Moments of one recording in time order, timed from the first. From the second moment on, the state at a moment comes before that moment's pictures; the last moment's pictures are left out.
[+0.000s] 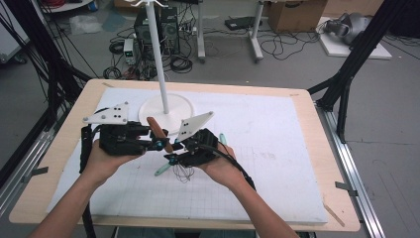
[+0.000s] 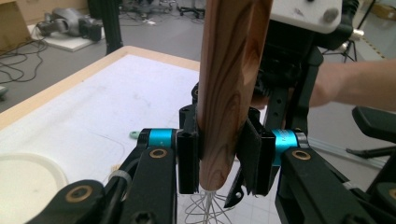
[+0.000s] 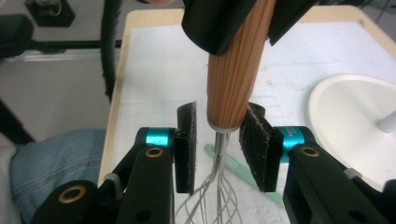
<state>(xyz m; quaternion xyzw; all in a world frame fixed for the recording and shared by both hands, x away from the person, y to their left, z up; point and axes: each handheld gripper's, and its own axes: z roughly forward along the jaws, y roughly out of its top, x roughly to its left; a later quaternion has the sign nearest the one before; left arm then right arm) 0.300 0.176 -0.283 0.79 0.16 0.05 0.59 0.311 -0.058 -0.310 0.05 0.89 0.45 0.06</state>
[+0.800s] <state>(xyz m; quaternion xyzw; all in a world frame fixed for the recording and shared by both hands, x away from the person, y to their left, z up) 0.302 0.172 -0.285 0.77 0.15 0.04 0.61 0.327 -0.065 -0.314 0.06 0.85 0.52 -0.03</state>
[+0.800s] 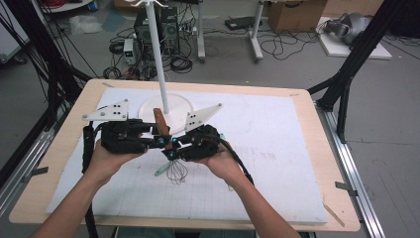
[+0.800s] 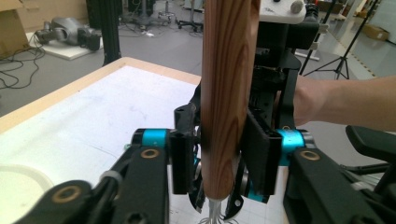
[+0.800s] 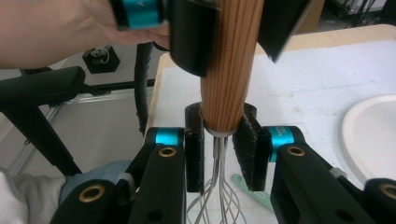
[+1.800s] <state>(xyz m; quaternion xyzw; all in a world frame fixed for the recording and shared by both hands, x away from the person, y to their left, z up) 0.305 0.179 -0.283 0.78 0.20 0.08 0.59 0.326 -0.112 -0.318 0.14 0.84 0.52 0.02</state>
